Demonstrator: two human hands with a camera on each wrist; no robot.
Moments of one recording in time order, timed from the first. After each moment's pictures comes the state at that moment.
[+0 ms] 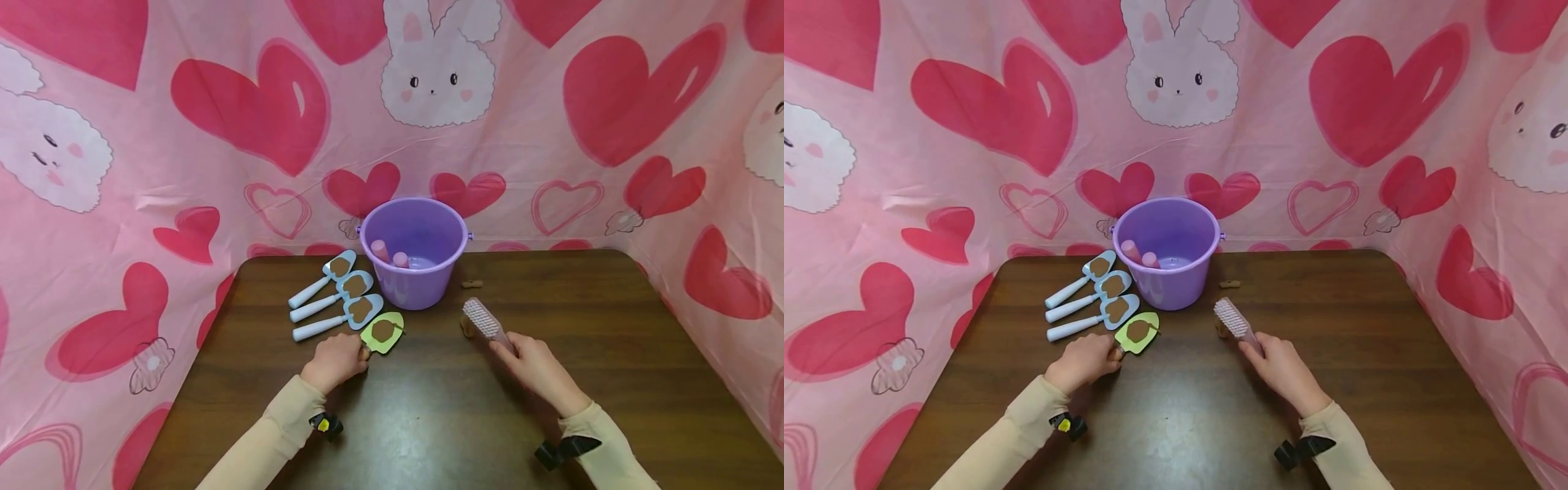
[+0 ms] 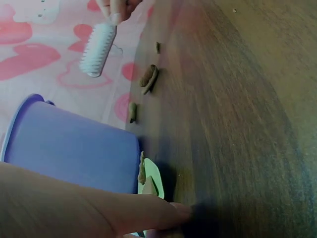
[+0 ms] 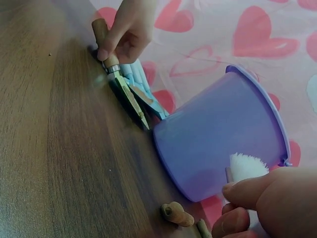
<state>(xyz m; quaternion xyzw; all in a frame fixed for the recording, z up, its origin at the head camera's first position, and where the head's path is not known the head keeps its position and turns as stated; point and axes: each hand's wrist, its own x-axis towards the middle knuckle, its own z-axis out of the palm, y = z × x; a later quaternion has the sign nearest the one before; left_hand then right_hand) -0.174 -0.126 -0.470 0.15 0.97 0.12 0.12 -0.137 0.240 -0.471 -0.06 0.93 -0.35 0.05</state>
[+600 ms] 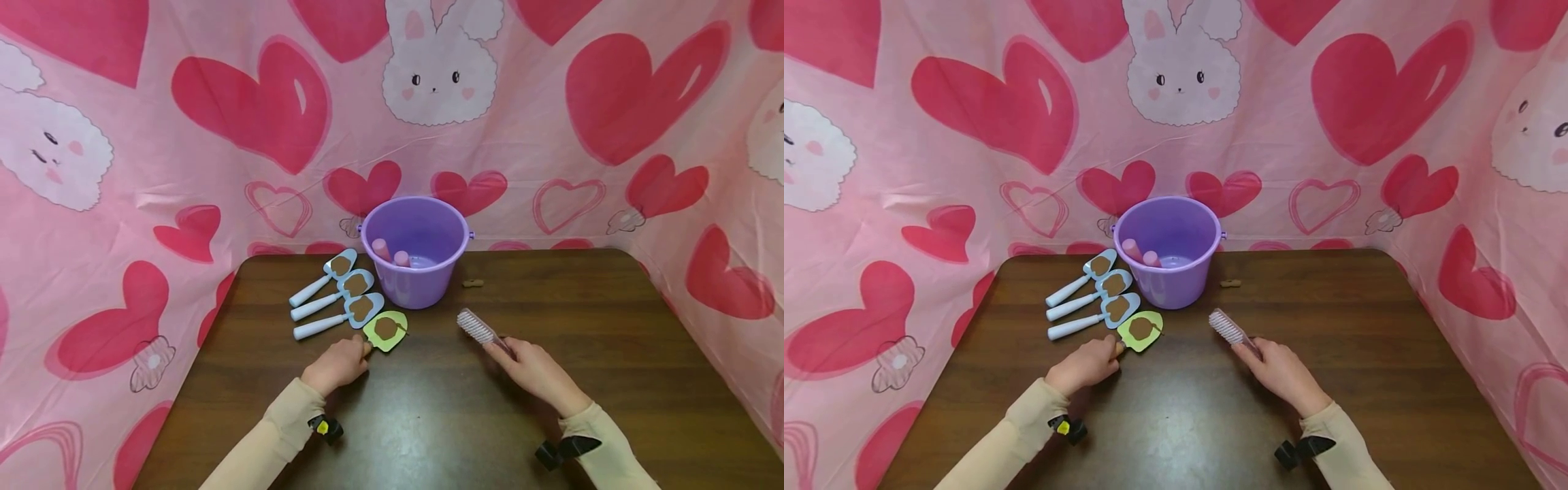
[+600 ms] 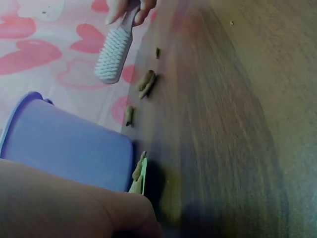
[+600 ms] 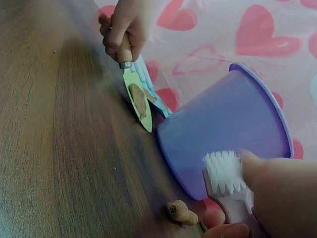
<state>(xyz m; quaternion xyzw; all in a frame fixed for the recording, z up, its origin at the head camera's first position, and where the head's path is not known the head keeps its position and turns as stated) -0.172 -0.129 -0.477 0.16 0.95 0.19 0.17 -0.136 0.238 -0.475 -0.06 0.94 -0.33 0.09</state>
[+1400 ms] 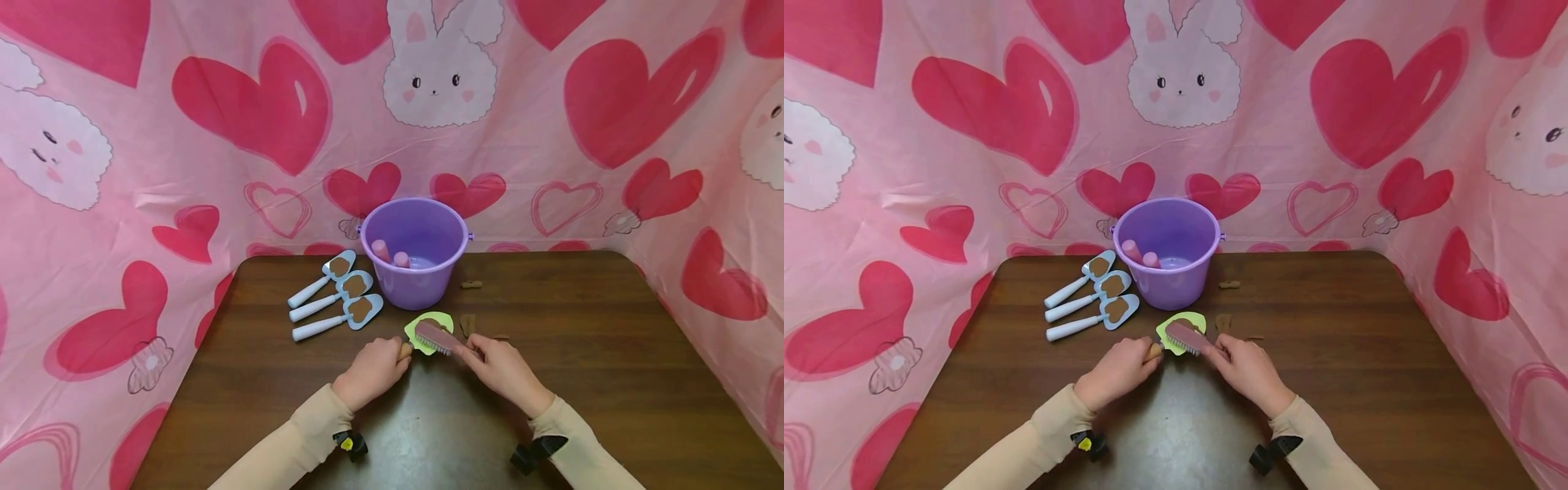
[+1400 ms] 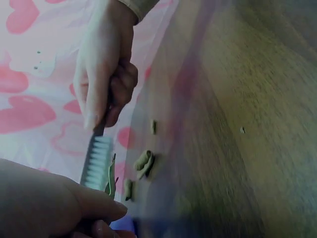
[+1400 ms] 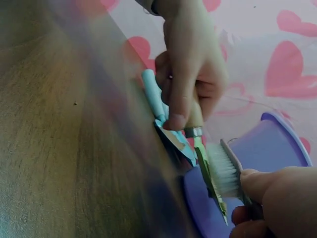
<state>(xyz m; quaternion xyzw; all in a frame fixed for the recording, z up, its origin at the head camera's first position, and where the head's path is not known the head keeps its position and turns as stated) -0.156 -0.068 -0.464 0.25 0.93 0.24 0.06 -0.137 0.189 -0.474 -0.13 0.94 -0.32 -0.01</state>
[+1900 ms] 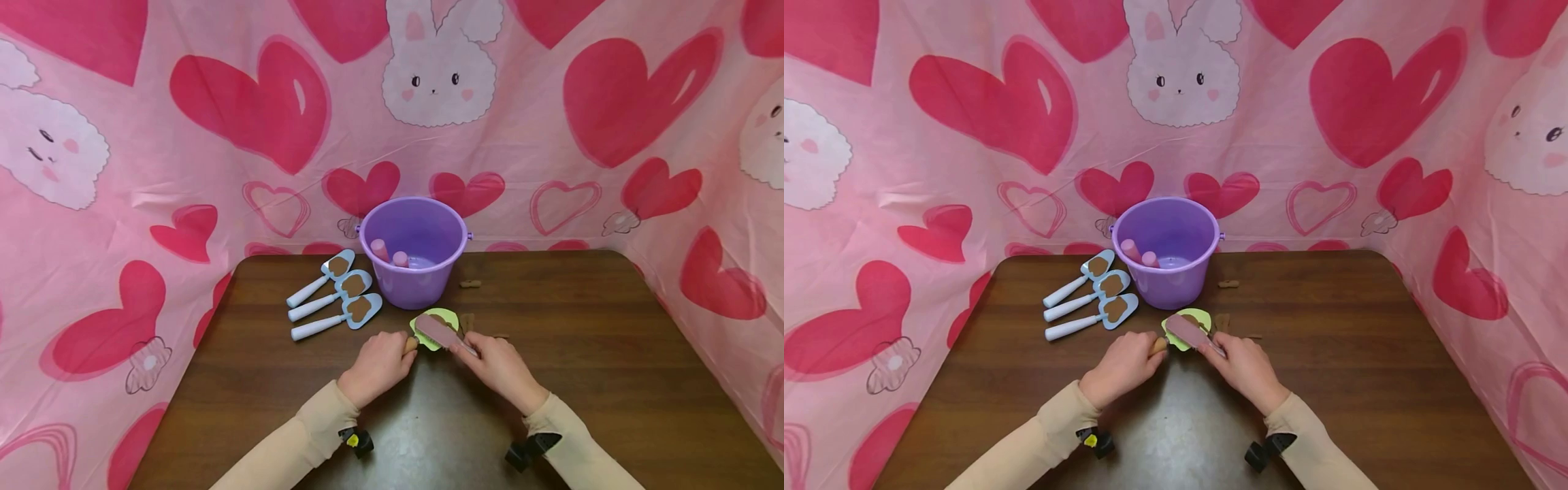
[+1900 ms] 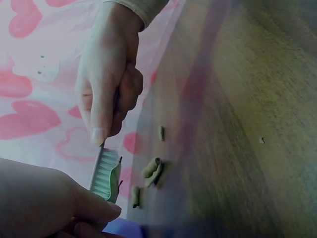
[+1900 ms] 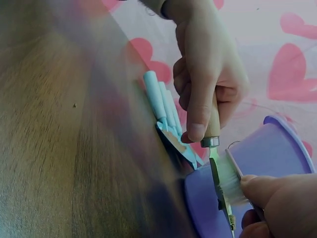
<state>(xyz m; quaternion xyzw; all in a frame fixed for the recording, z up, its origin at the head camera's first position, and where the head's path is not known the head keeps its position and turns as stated) -0.160 -0.058 -0.460 0.24 0.94 0.22 0.01 -0.142 0.184 -0.476 -0.14 0.94 -0.30 -0.03</state>
